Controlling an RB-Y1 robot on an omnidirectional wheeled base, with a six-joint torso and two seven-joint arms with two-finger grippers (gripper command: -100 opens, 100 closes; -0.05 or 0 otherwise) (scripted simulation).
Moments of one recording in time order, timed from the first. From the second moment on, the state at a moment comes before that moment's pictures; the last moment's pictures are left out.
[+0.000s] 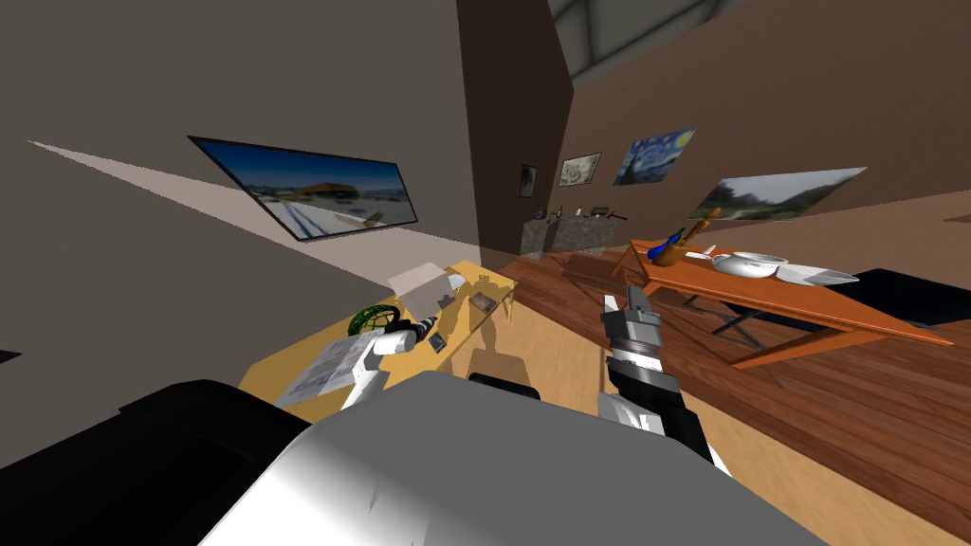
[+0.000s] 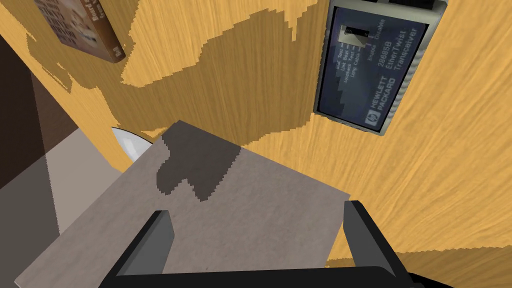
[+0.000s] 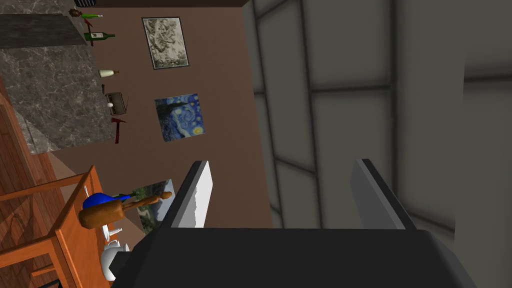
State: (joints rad) left arm 0.31 0.29 0.30 -1.84 0.38 0.93 -0.65; right arm 0.54 -0.05 0.03 -2.21 -0.06 -0.42 0.09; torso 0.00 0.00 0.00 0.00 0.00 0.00
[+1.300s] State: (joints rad) left arm 0.32 0.37 0.40 -1.57 0.46 1.23 -0.77; right arm 0.54 -0.05 0.03 -2.21 -0.06 -0.42 0.09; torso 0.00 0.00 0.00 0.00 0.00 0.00
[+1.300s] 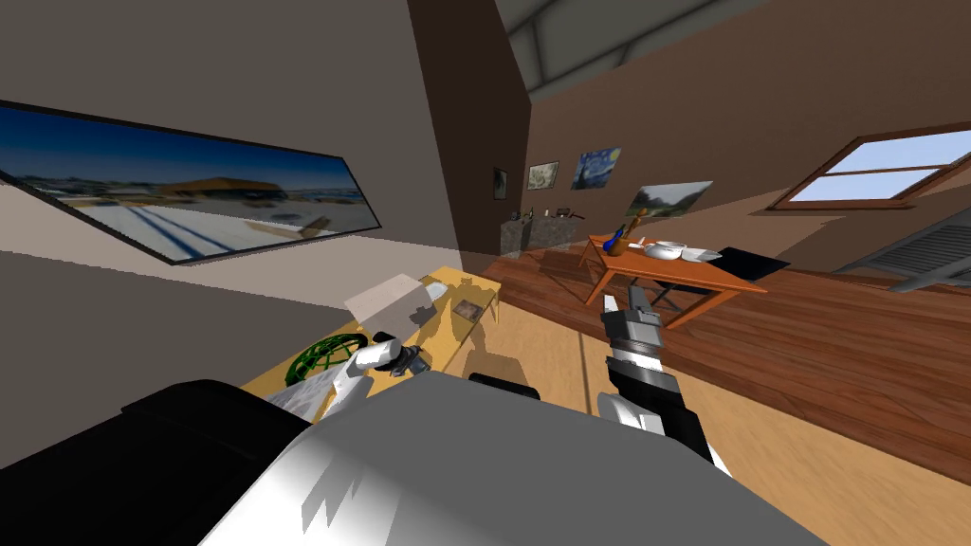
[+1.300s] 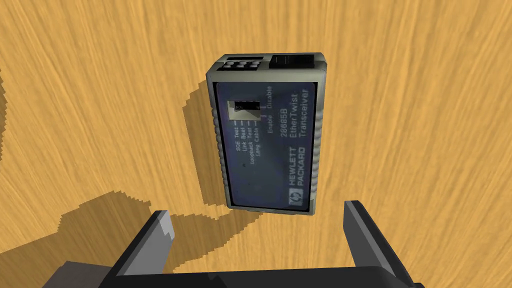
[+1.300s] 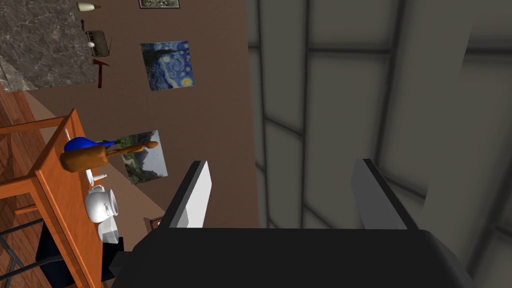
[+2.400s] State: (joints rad) left arm 0.30 0.38 0.39 -1.41 0.46 1.24 -0.78; right arm 0.54 -0.05 0.03 -2.21 -0.06 -0.42 0.09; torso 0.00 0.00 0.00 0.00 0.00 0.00
